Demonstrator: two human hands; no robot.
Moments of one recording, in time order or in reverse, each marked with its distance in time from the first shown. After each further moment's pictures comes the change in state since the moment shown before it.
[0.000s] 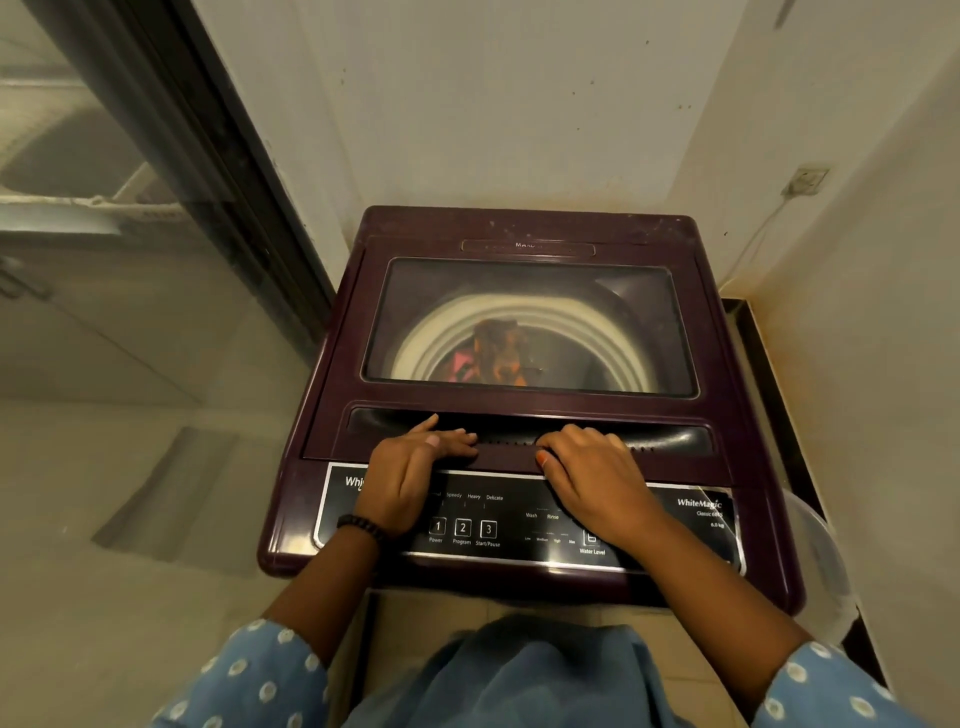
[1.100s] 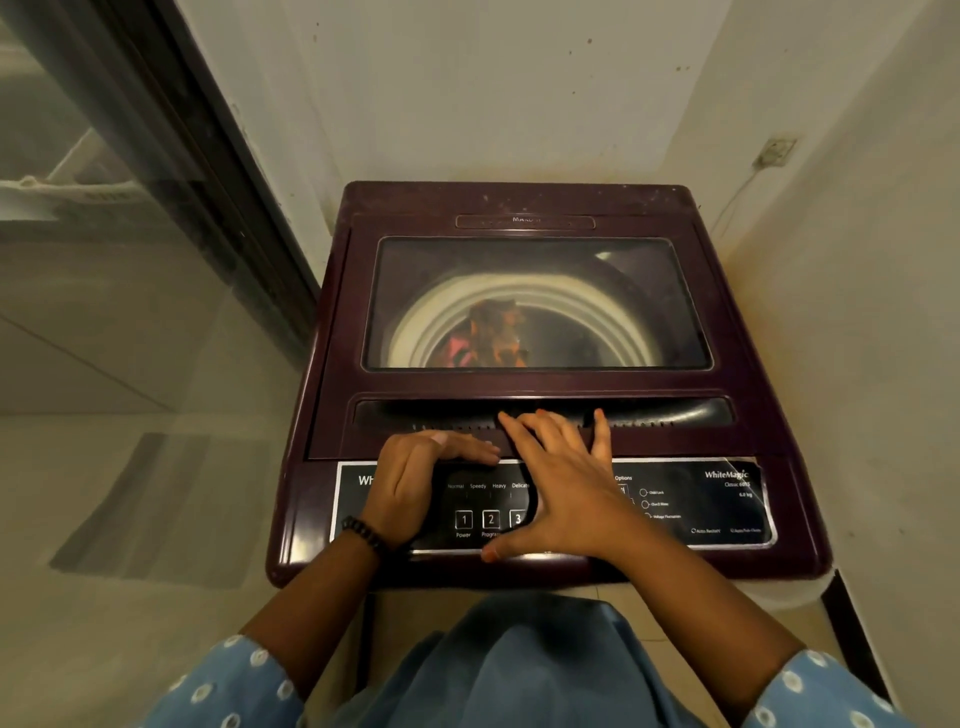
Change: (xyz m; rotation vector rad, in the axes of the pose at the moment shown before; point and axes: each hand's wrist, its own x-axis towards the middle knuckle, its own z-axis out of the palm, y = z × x) left_hand -0.031 -0.047 -0.032 -0.241 -0.082 0.006; right_hand 0.001 -0.085 0.063 -0.033 -0.217 0.013
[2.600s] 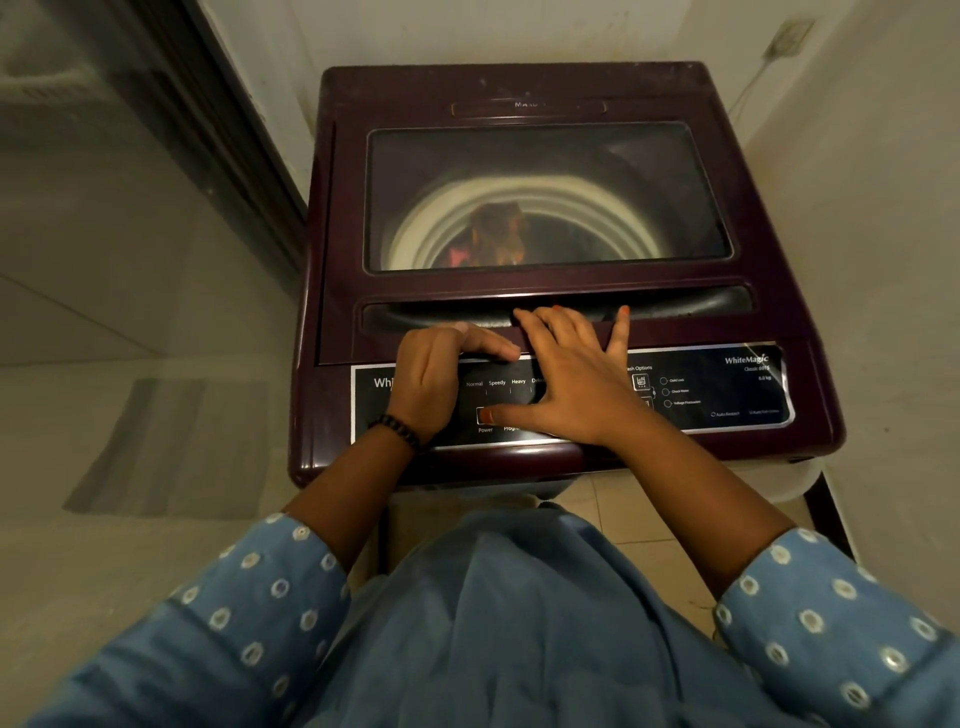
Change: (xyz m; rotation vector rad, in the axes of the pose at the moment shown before) left_hand 0.003 -0.005 0.005 -0.073 0.034 -0.013; right_hand 0.009 -0.016 0.015 -0.011 0.158 0.122
